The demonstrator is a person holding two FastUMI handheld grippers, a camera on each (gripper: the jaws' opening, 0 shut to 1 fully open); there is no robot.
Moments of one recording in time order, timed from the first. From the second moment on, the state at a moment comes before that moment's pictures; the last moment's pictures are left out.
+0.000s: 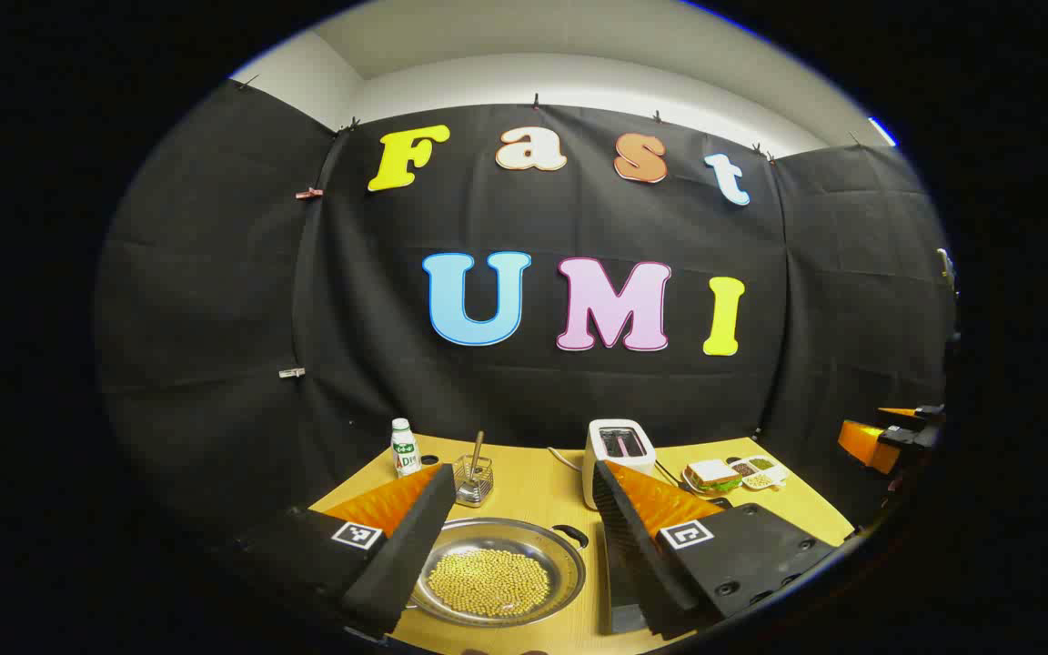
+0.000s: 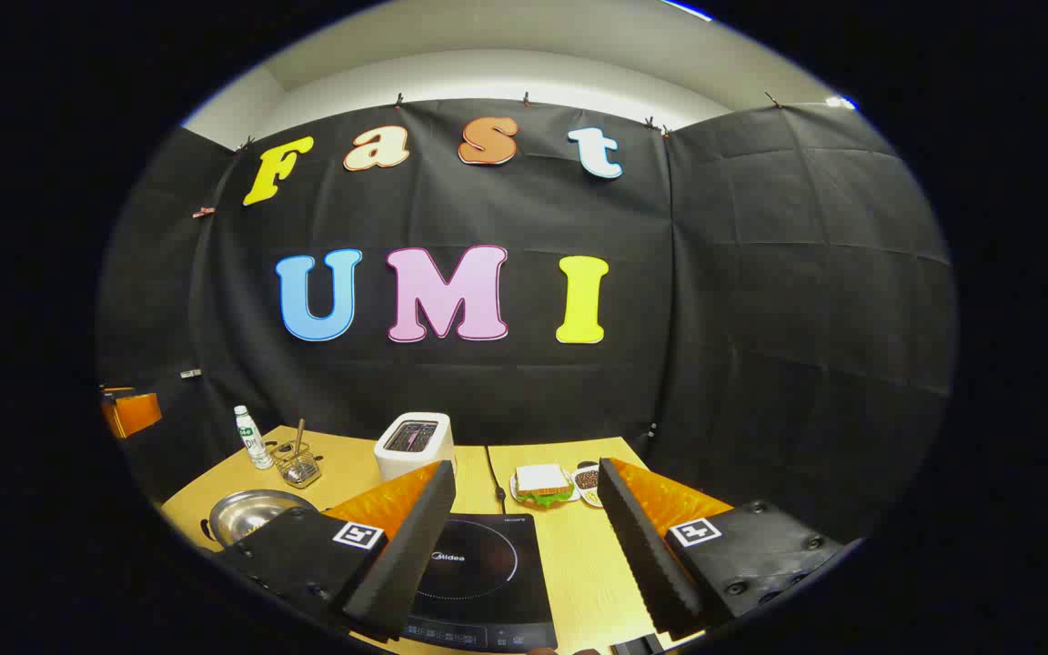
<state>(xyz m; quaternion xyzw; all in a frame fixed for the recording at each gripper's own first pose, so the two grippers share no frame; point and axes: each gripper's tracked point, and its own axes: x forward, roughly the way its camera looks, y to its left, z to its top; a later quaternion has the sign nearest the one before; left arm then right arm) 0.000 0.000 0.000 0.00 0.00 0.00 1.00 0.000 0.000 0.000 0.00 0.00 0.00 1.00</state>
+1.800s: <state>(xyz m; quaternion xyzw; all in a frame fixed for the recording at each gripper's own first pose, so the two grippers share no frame) 0.024 0.031 -0.033 0.00 0.09 -0.08 0.99 -0.032 0.005 0.020 0.00 -0.02 -0.07 1.00</state>
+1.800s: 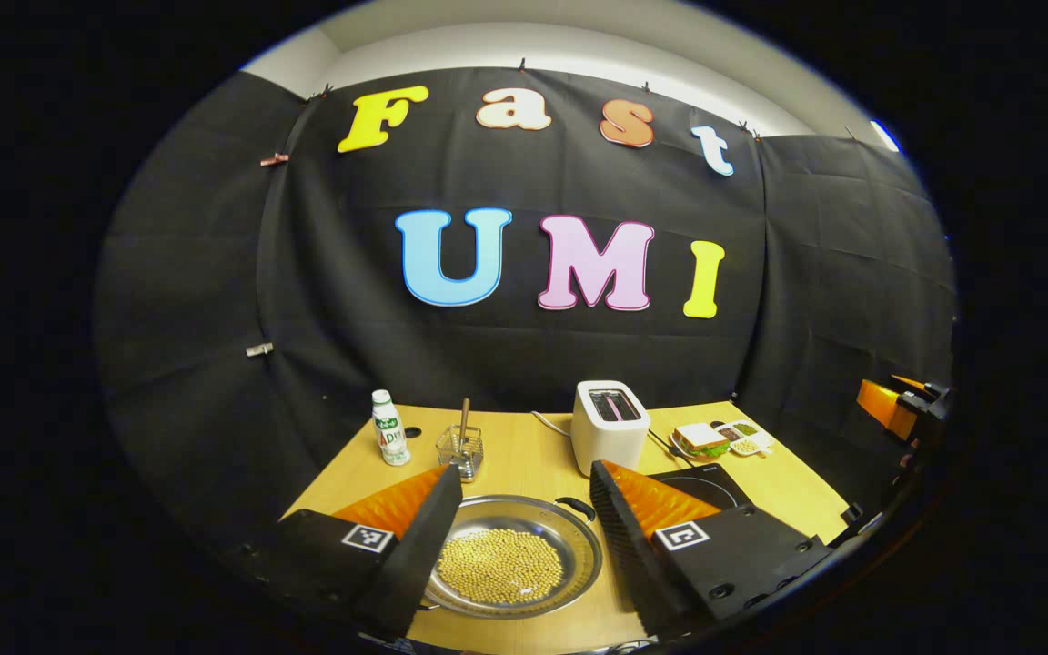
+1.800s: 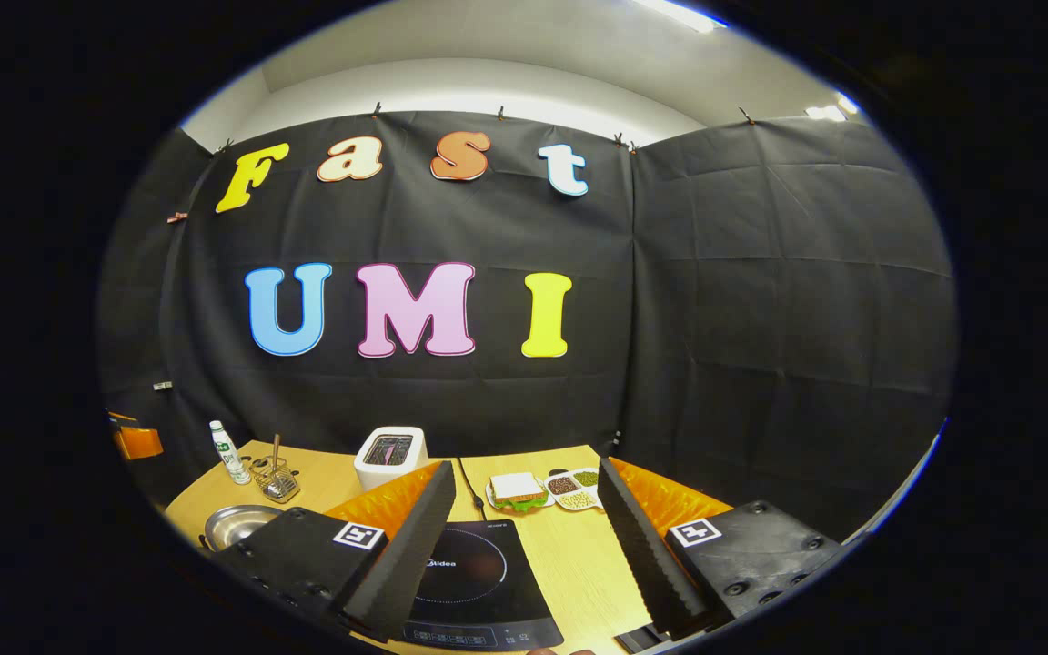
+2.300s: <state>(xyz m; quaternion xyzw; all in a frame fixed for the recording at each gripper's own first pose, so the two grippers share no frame) 0.031 0.077 -0.080 -0.02 0.18 -0.09 0.98 -0.031 0.028 0.013 -0.02 -0.02 -0.05 1.00</state>
